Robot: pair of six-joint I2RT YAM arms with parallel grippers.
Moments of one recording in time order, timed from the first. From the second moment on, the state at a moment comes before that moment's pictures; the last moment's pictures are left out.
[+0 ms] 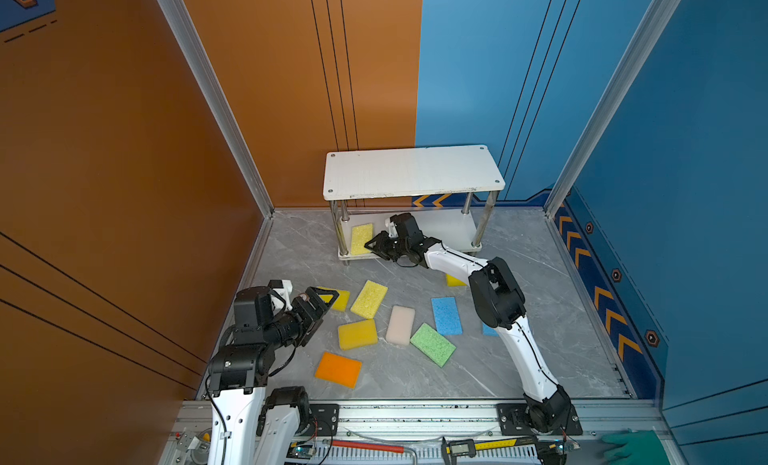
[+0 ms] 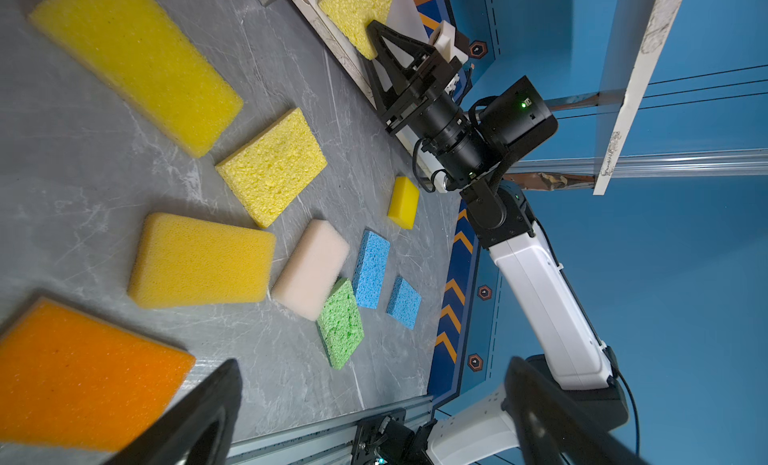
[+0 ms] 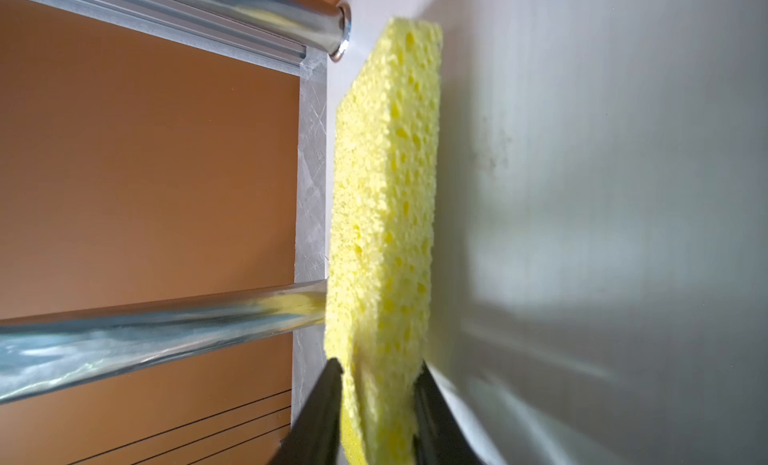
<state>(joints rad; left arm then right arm) 0.09 0.61 0.85 -0.95 0.62 -0.90 0.63 2.42 1.95 -0.07 -0.45 1.01</state>
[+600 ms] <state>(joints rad) 0.16 0.62 0.85 -0.95 0.69 -0.86 0.67 2.51 2.24 -0.39 -0.37 0.80</state>
